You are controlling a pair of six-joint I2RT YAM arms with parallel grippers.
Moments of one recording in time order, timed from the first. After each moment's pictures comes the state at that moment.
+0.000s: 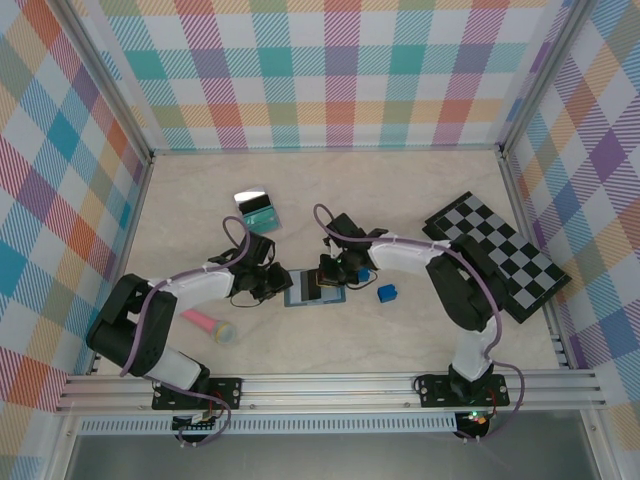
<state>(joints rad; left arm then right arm) -0.48 1.49 0.69 -0.25 0.28 -0.89 0.74 1.85 1.14 -0.42 -0.37 0.74</state>
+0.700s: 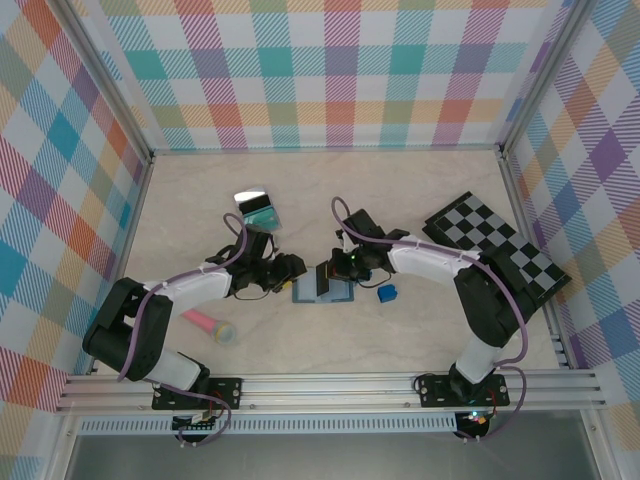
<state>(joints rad) -0.47 1.47 0.69 -0.09 0.47 -0.96 0.69 1.70 1.05 -0.38 -0.38 0.73</state>
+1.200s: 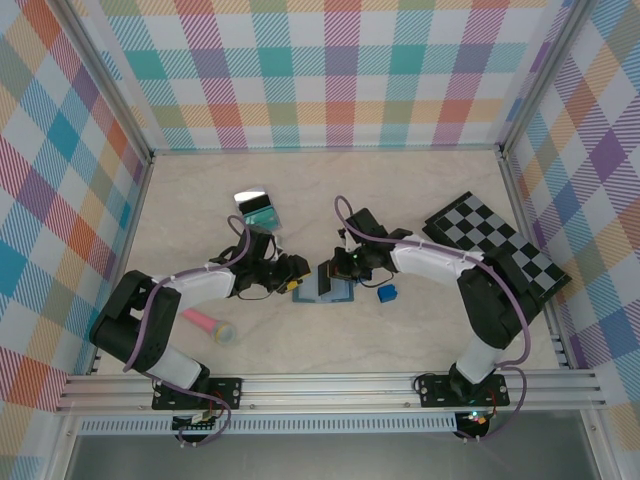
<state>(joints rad) -0.47 1.52 0.68 0.00 0.54 -1.00 0.68 1.68 1.04 -0.40 -0.38 0.73</state>
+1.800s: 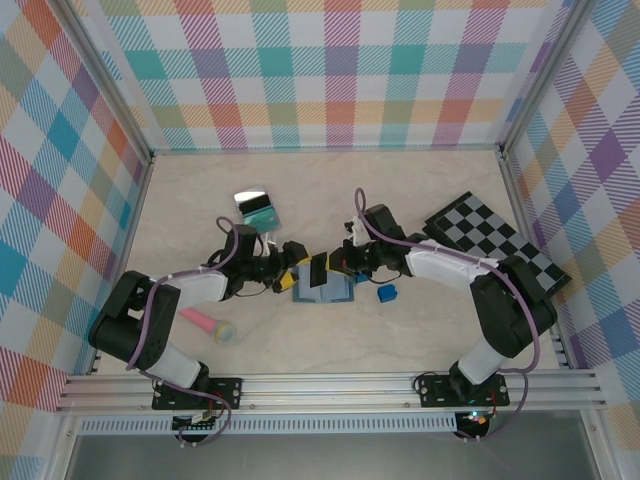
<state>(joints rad) -0.38 1.52 0.59 0.27 0.70 -1.15 0.60 1.61 0.92 -0.16 -0.63 0.82</state>
